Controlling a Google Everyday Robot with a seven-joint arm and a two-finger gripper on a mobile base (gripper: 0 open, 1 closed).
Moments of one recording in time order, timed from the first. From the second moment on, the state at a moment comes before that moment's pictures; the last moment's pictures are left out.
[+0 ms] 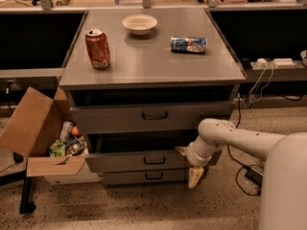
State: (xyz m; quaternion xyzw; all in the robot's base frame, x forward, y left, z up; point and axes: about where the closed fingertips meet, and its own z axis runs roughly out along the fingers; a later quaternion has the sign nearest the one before) arm 0.558 -0.153 0.420 -0.79 0.58 0.13 0.13
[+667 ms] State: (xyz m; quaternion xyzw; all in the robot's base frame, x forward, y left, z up) arm 0.545 -0.153 0.432 -0.79 0.58 0.14 0.13
